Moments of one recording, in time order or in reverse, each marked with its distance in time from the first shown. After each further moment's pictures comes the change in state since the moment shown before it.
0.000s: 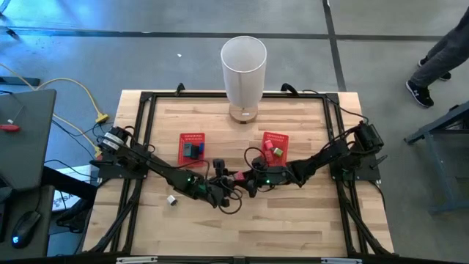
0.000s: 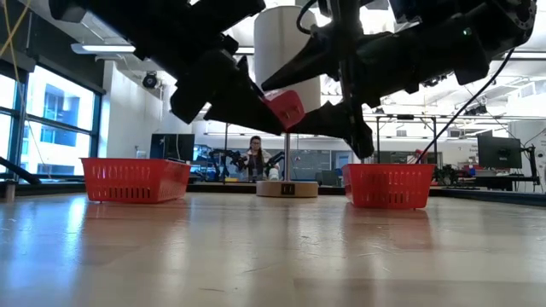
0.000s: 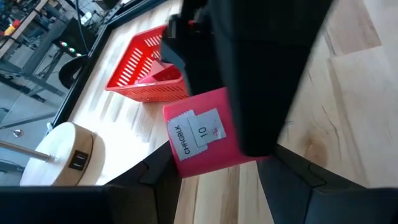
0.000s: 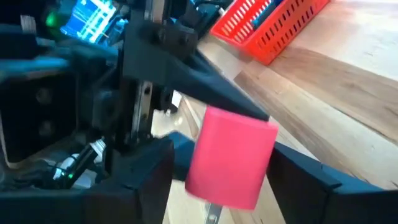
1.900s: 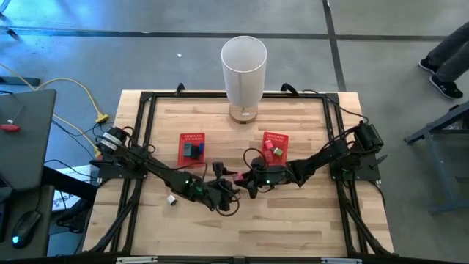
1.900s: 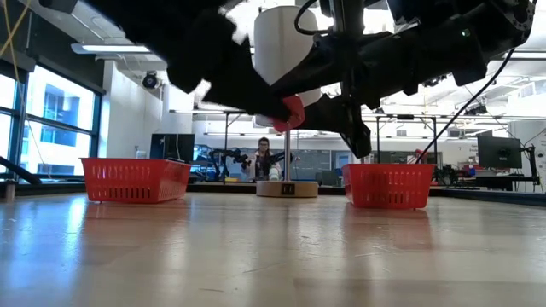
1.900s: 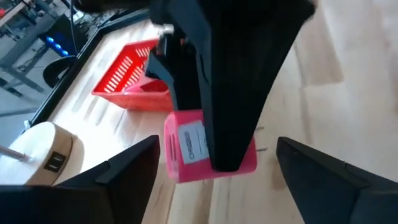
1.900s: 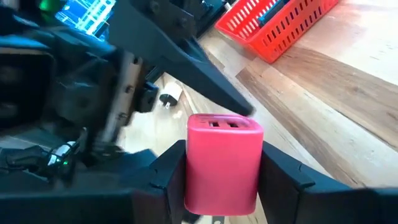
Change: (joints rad) left arm -0.032 -0.012 0.000 0.037 0.018 -0.094; right arm 0.001 0.000 0.000 -0.003 -0.032 -0.062
